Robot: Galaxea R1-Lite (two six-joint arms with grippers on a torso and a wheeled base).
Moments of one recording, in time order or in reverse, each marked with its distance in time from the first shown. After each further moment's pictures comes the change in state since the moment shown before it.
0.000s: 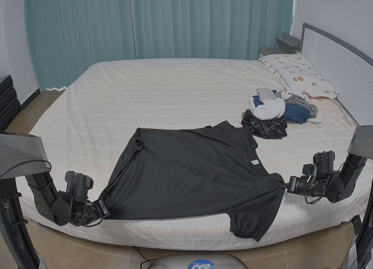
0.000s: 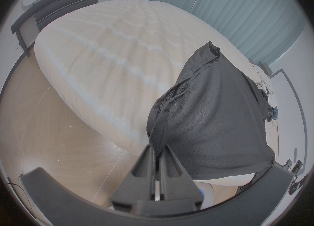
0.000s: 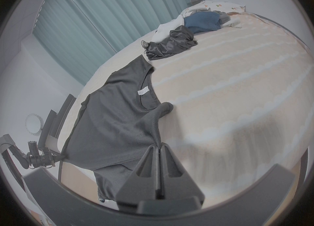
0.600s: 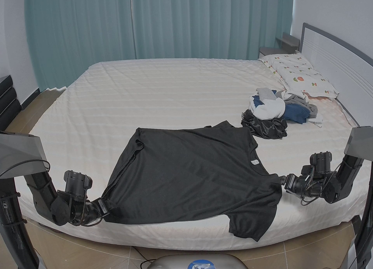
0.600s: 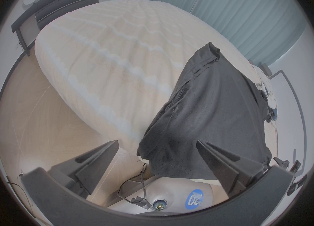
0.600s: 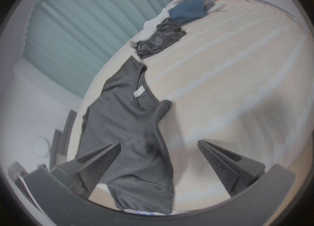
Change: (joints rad) left arm 0.002 -0.008 0.004 -0.002 -0.008 -0.005; right arm 0.020 0.032 -0.019 -0.017 -0.001 0.211
